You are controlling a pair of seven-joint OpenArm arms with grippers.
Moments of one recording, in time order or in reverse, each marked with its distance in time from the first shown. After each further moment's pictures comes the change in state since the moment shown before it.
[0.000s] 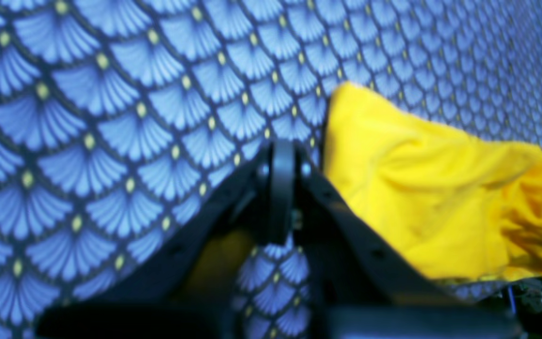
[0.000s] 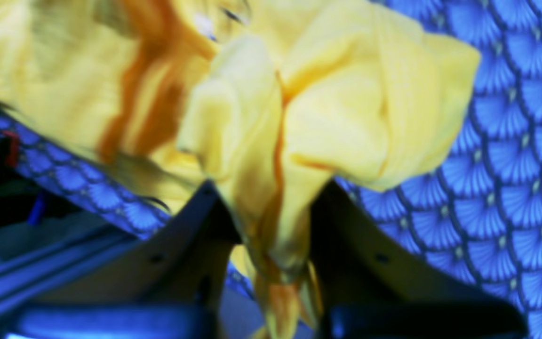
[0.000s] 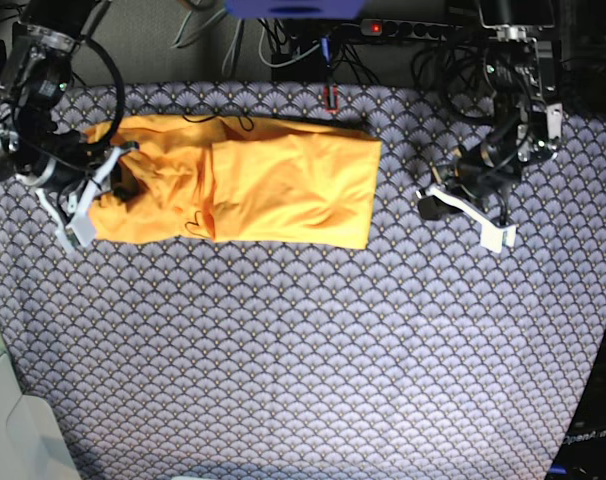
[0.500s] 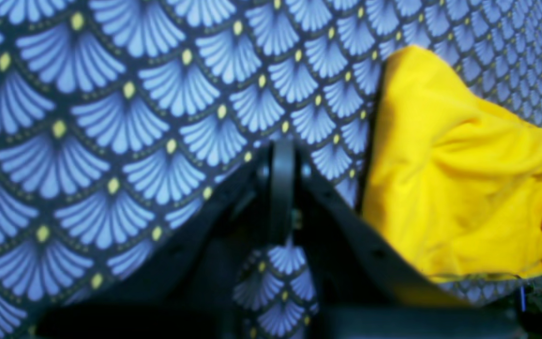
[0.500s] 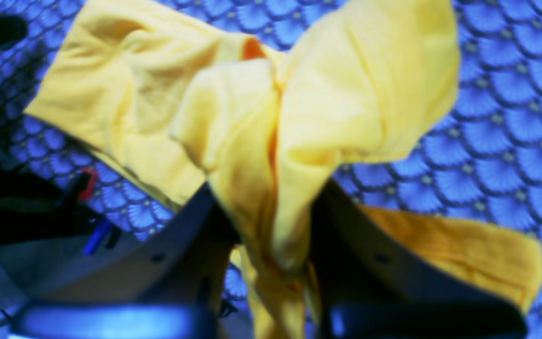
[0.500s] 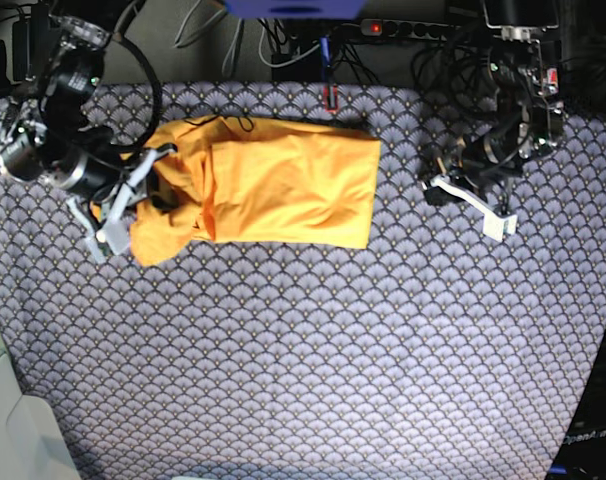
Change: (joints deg) left arm -0.3 -1.4 0.0 -5.5 -0.1 -0.1 -0.2; right arm 0.3 -7.0 -3.6 5.9 0.2 0.0 0.2
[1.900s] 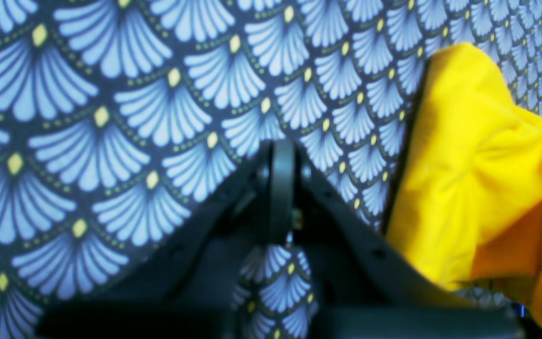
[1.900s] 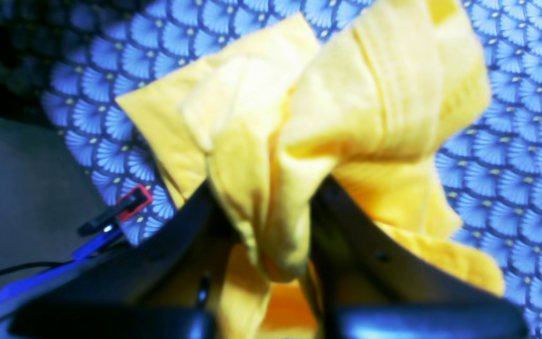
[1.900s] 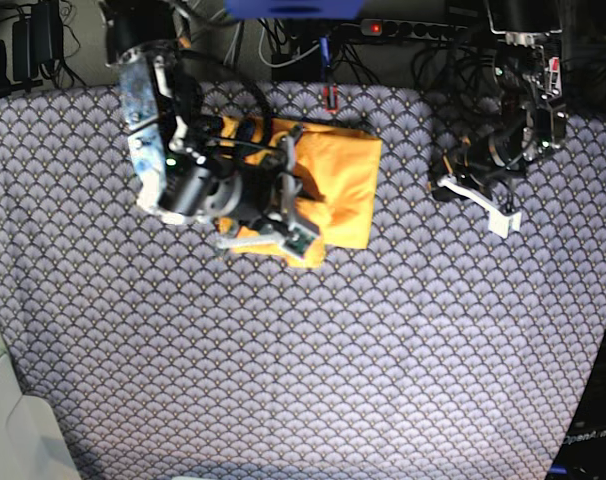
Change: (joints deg) left arm -0.8 -1.0 -0.6 -3.0 -0.4 0.4 0.3; right arm 7.6 -1.7 -40.9 -5.7 -25.6 0.0 11.2
